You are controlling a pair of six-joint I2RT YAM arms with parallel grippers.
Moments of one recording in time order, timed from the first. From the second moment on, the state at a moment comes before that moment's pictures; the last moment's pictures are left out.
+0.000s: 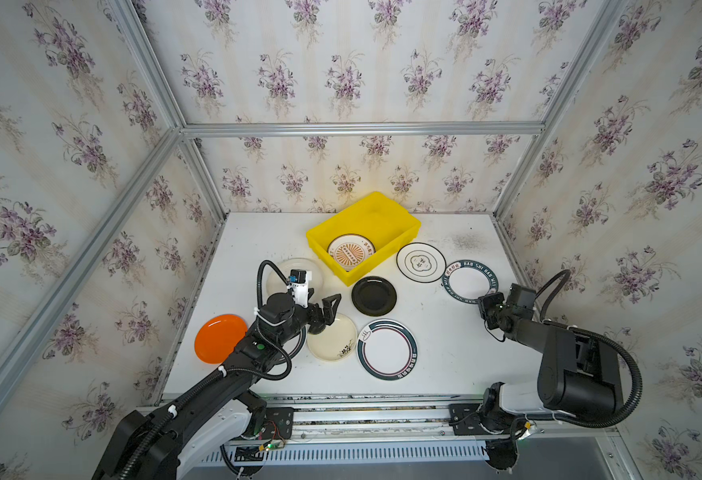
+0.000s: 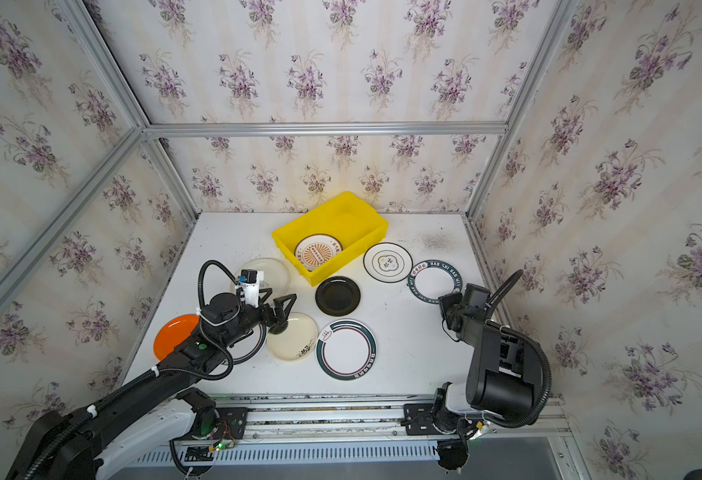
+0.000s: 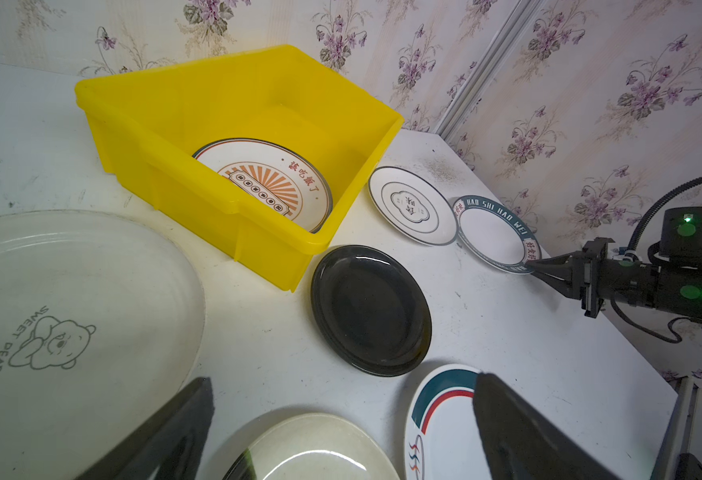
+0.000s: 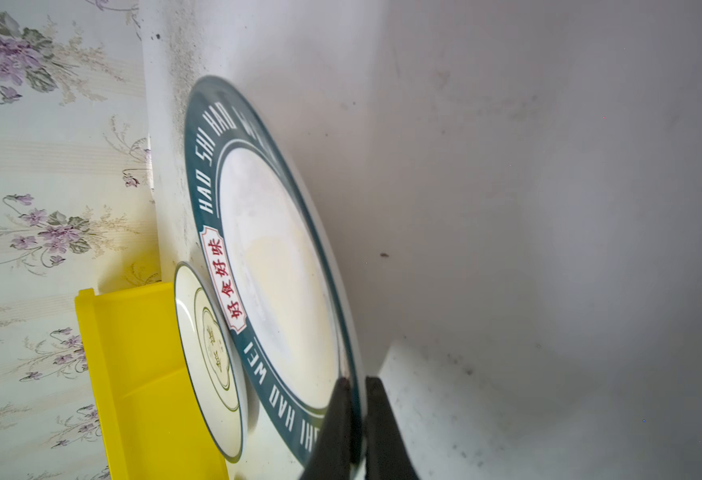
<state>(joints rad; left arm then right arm) -0.49 0.94 0.39 0.23 0.10 -0.36 -0.36 1.41 0.44 0.13 -0.28 1.05</state>
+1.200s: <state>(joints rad) -0.49 0.96 0.39 0.25 0.19 -0.36 -0.34 0.88 0.47 -0.28 -0.21 0.77</state>
